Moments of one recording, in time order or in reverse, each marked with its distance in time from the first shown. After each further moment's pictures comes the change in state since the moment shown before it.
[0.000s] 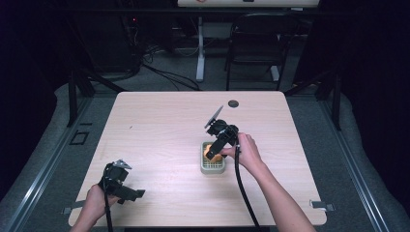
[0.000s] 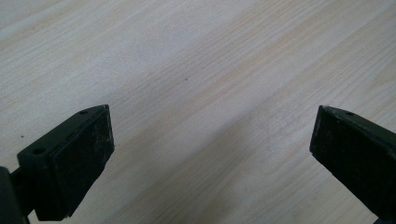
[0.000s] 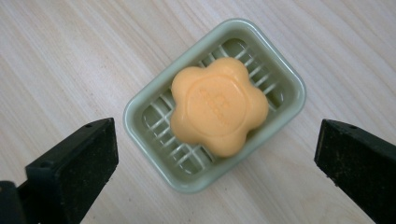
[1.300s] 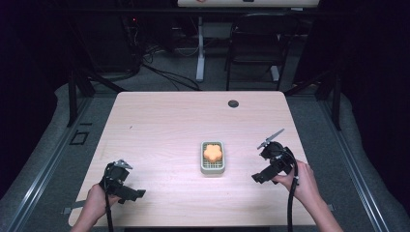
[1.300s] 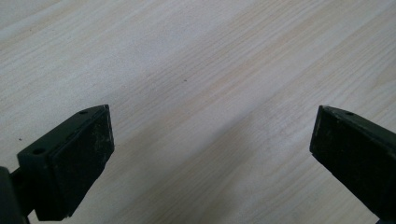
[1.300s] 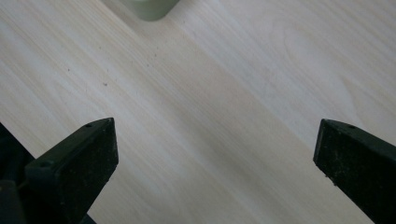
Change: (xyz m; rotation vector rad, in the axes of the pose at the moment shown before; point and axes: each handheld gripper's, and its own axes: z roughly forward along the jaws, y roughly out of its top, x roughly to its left) left arm 0.000 0.002 0.001 0.009 0.002 0.012; right arm -0.016 -0.156 -0.065 -0.060 -0.067 0.112
